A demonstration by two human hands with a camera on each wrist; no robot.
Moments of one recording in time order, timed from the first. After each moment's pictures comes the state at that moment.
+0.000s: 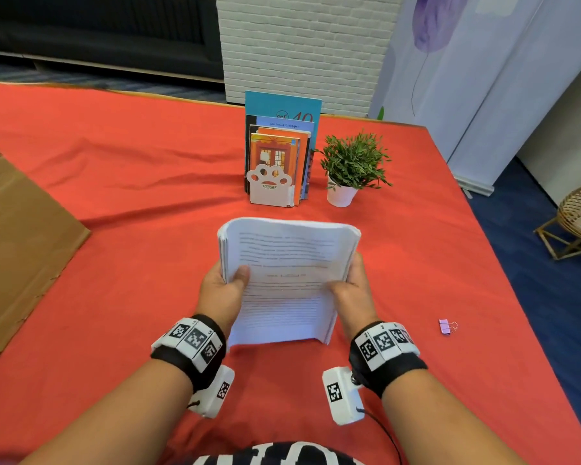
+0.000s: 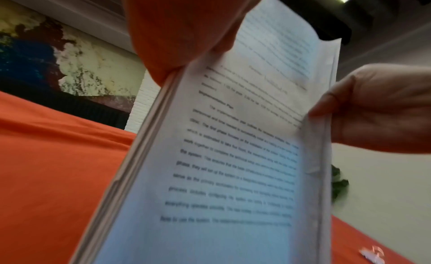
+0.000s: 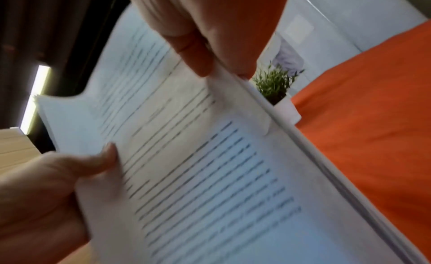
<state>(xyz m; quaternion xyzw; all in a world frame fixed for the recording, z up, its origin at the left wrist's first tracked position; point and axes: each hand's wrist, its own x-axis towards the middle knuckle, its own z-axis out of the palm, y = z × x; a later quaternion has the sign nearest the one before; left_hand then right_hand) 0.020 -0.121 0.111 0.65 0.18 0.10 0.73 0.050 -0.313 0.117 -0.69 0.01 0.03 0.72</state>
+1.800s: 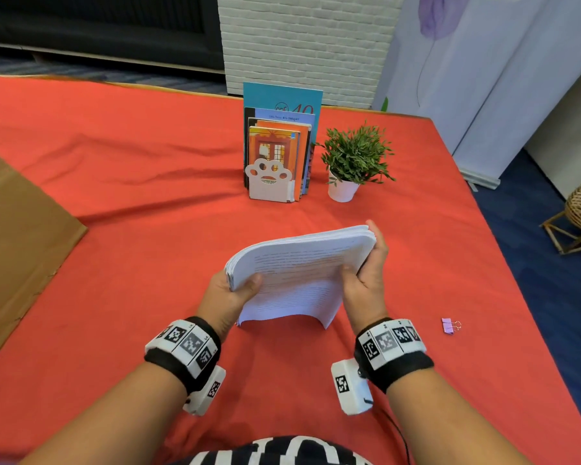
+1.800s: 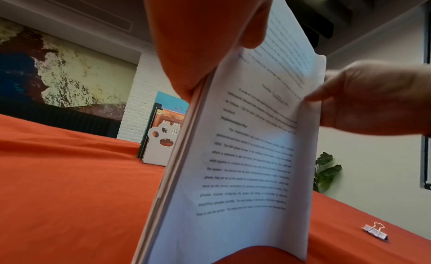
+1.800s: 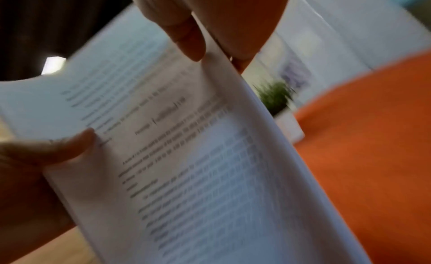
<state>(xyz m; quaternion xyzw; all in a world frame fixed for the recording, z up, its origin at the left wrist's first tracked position) 0.019 -0.122 0.112 0.66 0.04 0.06 0.75 0.064 -0.326 0.114 -0.72 -0.07 -0.13 0.68</state>
